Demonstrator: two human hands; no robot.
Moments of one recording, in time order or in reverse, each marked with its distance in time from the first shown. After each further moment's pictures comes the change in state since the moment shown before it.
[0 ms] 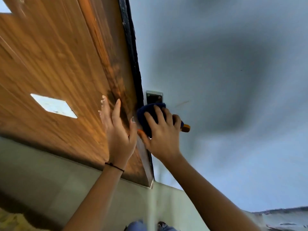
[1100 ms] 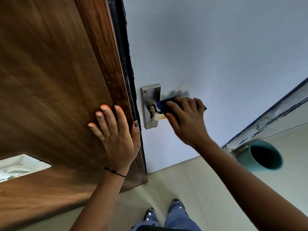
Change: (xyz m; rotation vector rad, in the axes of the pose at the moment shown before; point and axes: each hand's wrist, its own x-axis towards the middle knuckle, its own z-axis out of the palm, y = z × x) left_hand 0.038 -0.083 0.019 0.047 -0.045 0.464; right_hand -0.005 0.002 0.013 -0.310 0.111 0.396
